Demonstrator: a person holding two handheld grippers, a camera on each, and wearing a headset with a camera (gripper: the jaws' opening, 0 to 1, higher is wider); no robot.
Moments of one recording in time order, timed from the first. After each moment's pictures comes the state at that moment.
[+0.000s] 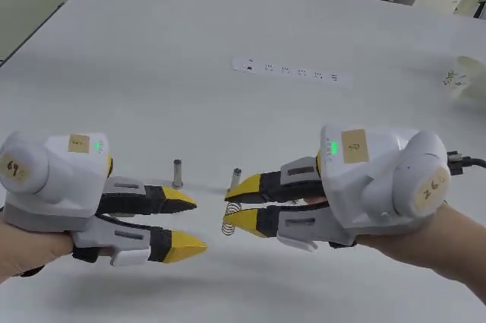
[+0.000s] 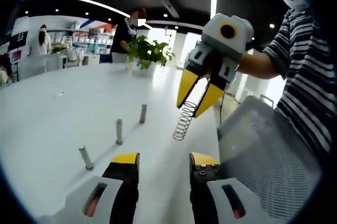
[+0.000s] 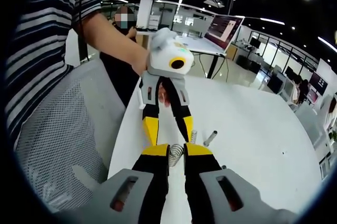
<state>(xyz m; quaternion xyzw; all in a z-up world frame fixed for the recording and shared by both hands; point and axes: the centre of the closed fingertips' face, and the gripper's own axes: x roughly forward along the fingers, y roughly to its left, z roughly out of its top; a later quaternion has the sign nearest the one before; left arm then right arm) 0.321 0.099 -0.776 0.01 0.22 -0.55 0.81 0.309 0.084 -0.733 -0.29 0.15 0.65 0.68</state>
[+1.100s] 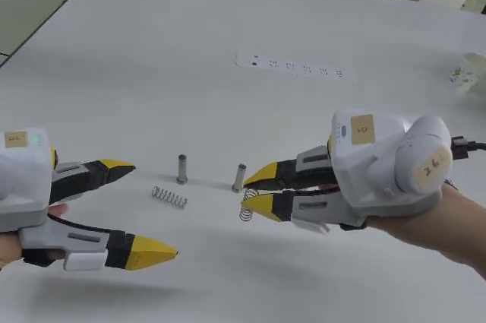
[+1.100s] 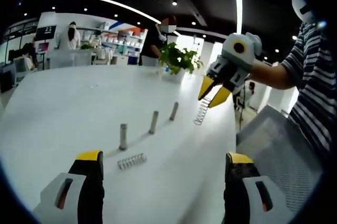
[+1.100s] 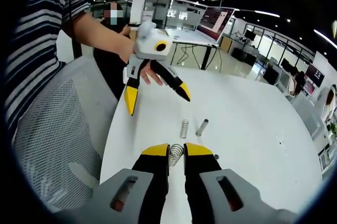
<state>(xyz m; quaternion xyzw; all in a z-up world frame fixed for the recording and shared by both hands) 0.334 0.156 -0.781 -0.02 0.22 -0.45 0.87 0.332 0.070 -0.742 -0.29 0.18 0.63 0.70</state>
